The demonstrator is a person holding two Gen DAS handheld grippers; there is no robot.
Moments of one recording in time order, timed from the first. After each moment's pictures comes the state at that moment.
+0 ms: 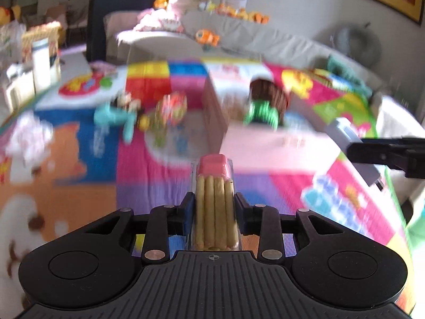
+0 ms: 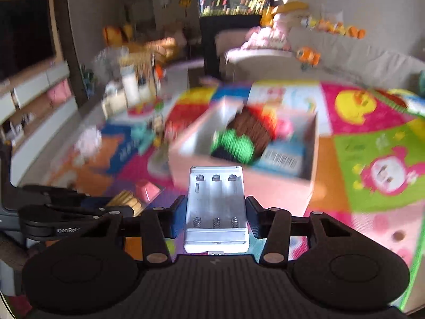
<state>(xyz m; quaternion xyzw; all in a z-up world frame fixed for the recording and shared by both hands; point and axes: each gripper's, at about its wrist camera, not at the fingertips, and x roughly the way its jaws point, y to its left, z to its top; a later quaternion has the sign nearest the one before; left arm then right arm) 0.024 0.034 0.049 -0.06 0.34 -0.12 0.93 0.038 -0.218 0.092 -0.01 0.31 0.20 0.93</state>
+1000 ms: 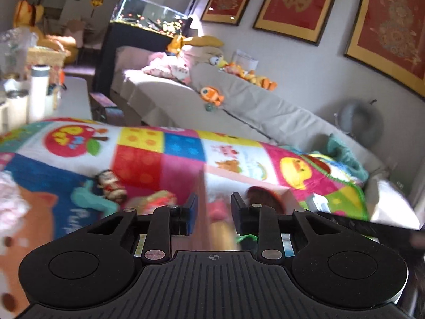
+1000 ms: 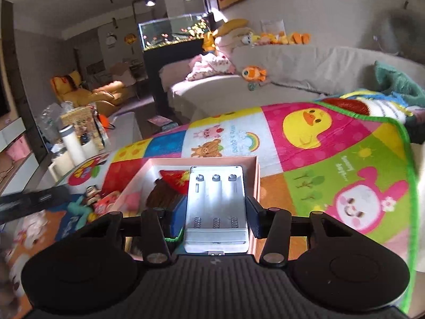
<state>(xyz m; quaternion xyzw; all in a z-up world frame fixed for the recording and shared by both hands) 0.091 0.045 0.084 -0.15 0.23 -0.10 0.96 0.150 -0.252 0.081 0.06 0.29 0.09 0.95</state>
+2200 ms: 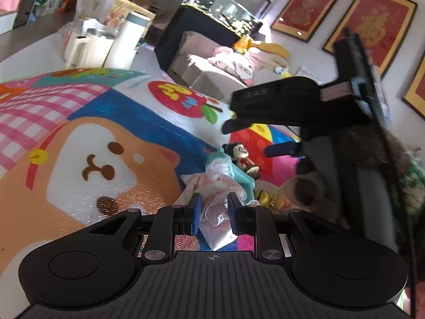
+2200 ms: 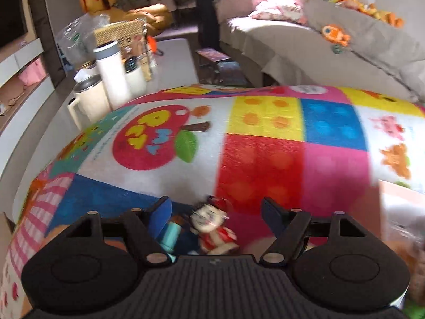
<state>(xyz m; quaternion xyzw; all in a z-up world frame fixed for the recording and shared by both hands) 0.091 0.177 -0.010 -0.28 0.25 -0.02 0.93 0.292 0.061 0.035 -0.04 0.41 0.17 0.89</state>
